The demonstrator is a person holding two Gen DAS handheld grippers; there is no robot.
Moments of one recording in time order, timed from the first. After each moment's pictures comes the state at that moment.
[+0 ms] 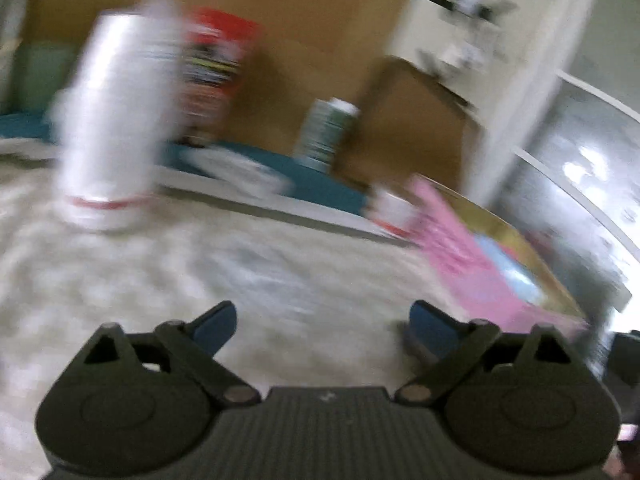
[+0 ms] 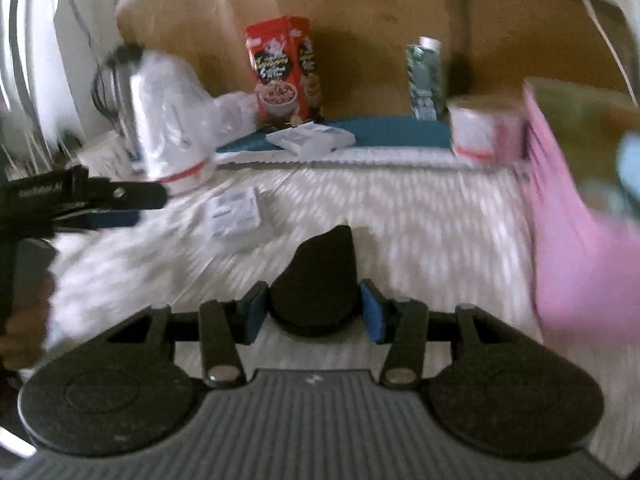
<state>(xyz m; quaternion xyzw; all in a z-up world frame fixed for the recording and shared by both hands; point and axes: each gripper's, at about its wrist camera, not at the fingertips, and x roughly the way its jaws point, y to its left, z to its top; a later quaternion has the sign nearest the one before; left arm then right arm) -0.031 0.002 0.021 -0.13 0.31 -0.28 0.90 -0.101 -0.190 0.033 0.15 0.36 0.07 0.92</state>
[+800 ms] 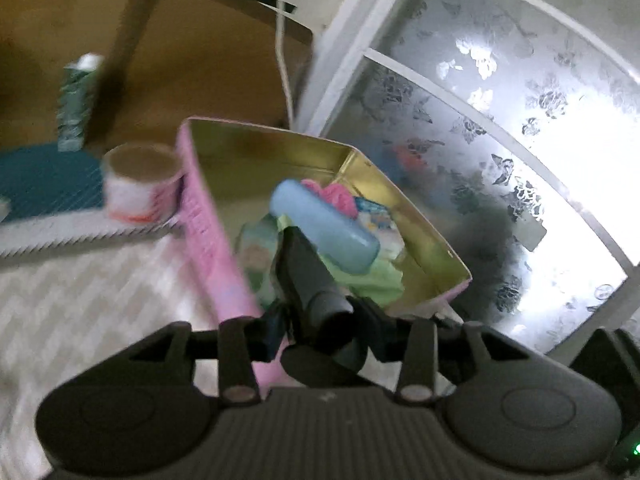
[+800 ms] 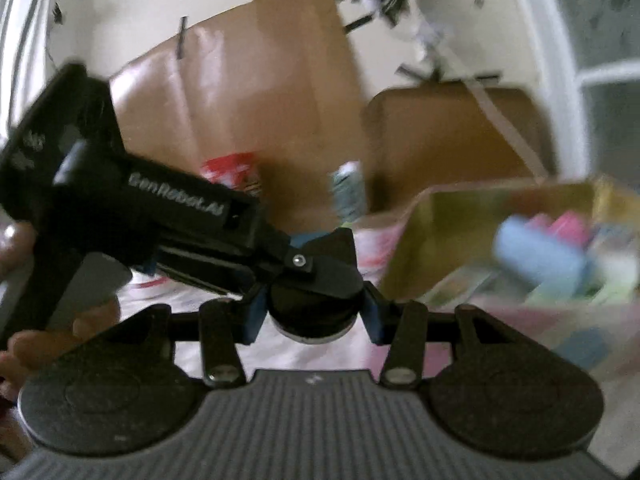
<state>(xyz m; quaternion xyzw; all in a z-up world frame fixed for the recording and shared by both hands) 0.003 -0.214 0.076 -0.06 0.37 -0.44 0.81 -0.141 -0.265 0.082 0.09 0.21 -0.01 0.97</state>
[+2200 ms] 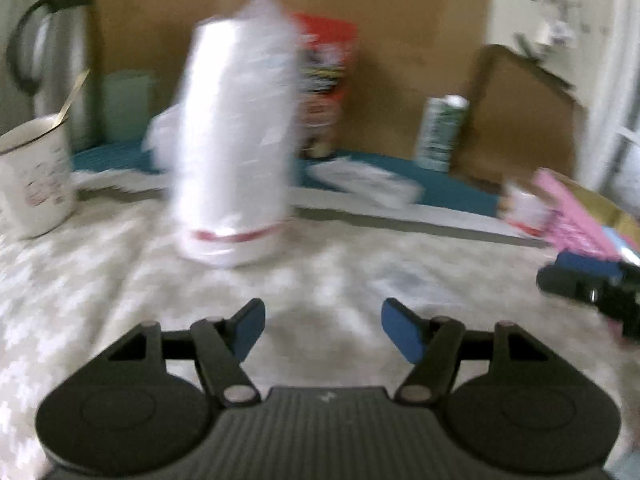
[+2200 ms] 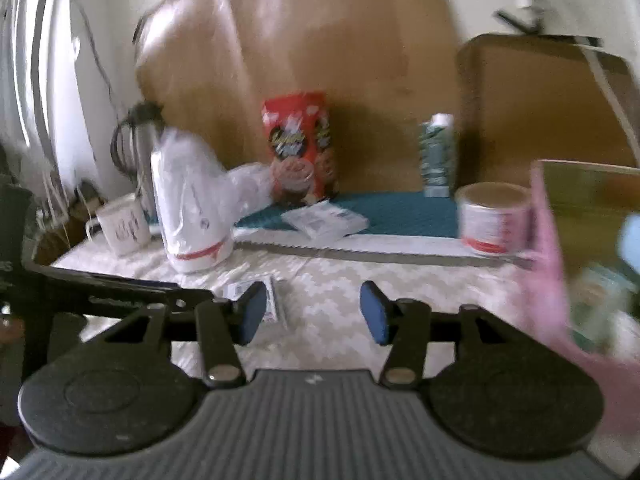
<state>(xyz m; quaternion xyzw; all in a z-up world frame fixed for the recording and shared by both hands) 0.012 0.051 0.005 -0.06 0.33 -0.09 0.94 -0.031 -0.168 0.055 0.08 0.30 0.10 0.94</state>
